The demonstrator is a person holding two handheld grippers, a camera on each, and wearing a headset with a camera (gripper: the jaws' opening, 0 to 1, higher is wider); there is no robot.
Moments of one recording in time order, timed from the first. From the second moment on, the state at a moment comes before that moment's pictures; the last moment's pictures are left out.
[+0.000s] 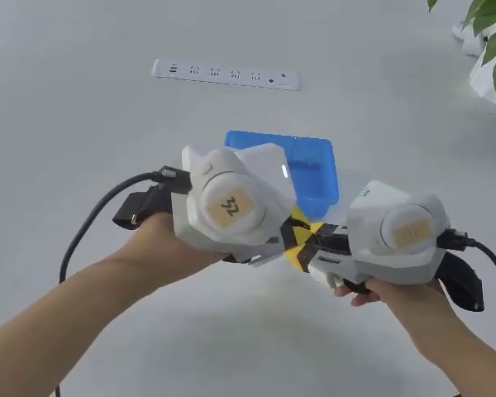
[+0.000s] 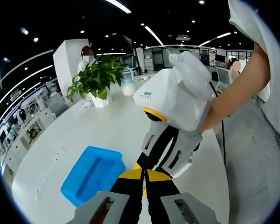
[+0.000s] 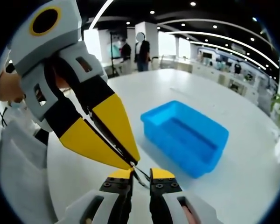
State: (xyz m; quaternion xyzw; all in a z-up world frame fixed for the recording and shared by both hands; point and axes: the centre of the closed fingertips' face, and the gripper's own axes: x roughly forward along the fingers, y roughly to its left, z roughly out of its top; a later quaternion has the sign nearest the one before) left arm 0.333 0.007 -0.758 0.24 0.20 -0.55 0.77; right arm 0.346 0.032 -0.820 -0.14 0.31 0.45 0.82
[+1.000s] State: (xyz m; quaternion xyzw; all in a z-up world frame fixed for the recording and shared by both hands) left arm 0.334 0.004 -0.759 0.27 0.20 -0.56 0.76; right arm 0.349 0.028 -0.821 -0.15 0.29 0.47 0.82
